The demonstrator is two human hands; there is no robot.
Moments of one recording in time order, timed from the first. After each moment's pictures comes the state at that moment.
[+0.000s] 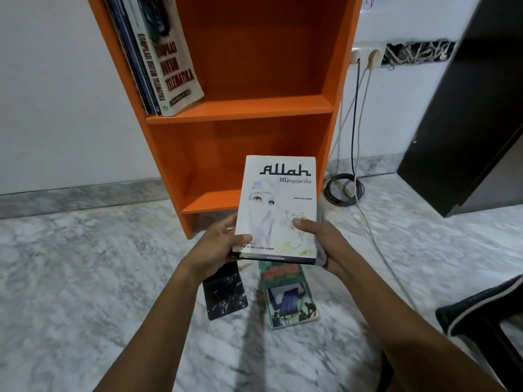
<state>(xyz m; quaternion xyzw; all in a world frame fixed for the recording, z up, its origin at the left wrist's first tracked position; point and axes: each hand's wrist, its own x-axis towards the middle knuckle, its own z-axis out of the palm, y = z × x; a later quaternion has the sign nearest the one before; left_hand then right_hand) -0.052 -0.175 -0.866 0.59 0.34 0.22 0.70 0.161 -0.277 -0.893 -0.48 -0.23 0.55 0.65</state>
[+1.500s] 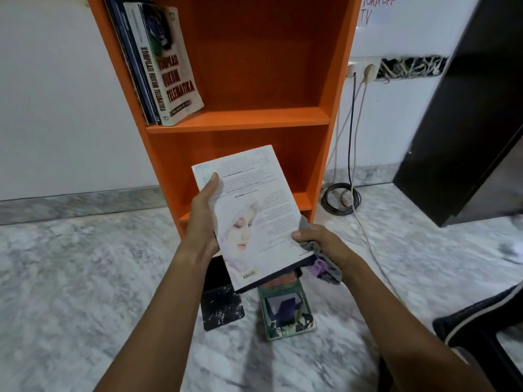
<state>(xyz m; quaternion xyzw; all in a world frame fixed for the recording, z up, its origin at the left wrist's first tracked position) -0.033 -0.177 -0.792 0.38 0.26 0.43 0.78 0.173 -0.284 -0.873 -0.51 -0.36 0.55 0.56</state>
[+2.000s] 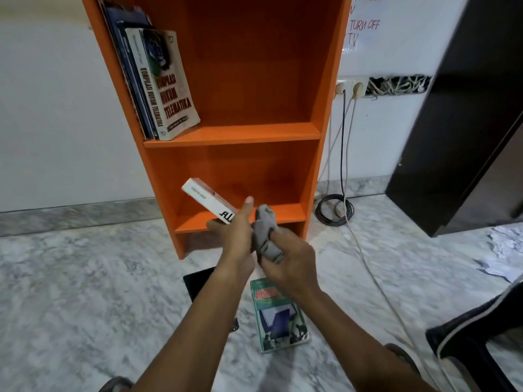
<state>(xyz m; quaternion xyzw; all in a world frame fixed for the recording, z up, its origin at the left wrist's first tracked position) 0.026 -0.210 -0.804 0.33 0.45 0.46 0.70 0.110 -0.282 -0.873 -0.65 -0.57 -0.03 0.50</state>
